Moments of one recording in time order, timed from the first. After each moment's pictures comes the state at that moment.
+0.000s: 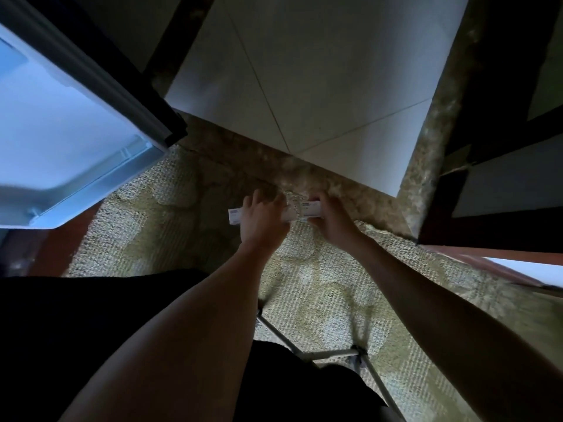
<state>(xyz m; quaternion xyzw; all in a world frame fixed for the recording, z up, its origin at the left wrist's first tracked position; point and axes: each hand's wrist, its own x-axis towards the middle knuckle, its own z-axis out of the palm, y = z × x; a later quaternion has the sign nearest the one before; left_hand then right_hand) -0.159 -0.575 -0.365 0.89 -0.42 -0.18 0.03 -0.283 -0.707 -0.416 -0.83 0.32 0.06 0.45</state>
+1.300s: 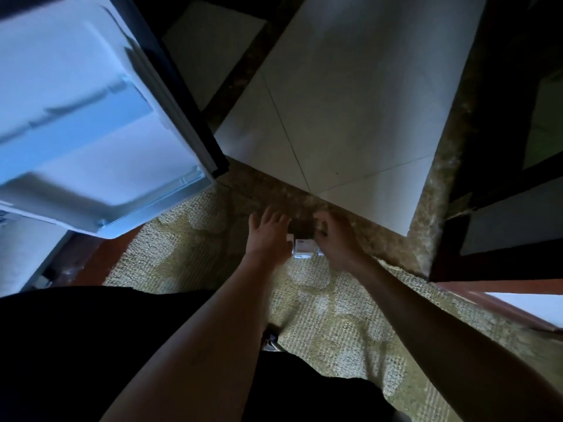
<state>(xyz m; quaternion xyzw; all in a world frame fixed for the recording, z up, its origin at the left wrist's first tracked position) -0.130 -0.545 -0.319 0.88 -0.43 -0.20 0.00 -0.247 -0.673 -0.342 -0.82 0.36 0.02 0.45</state>
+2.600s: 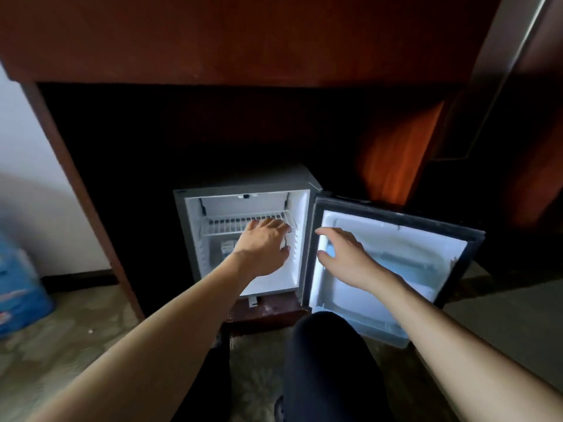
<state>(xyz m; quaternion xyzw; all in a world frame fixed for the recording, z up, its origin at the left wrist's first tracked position) -0.036 -0.152 -0.005 0.99 -0.12 0.10 0.06 -0.037 -0.361 0.001 -0.95 -0.19 0.01 0.26</state>
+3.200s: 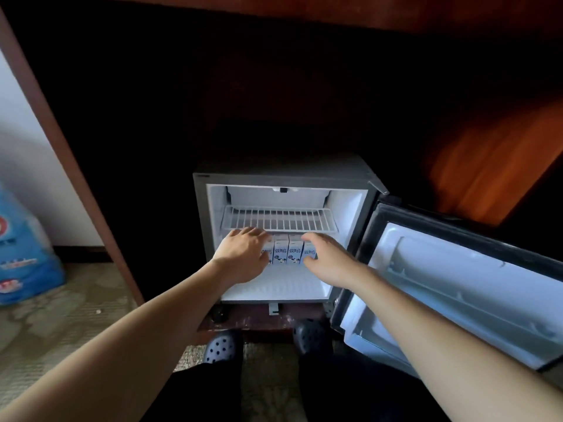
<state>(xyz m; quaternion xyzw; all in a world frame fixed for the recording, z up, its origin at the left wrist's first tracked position) 0.051 -0.031 -0.101 1.00 -0.03 0.06 0.07 0.101 -0.240 -0.080 -0.94 -0.26 0.12 0.20</state>
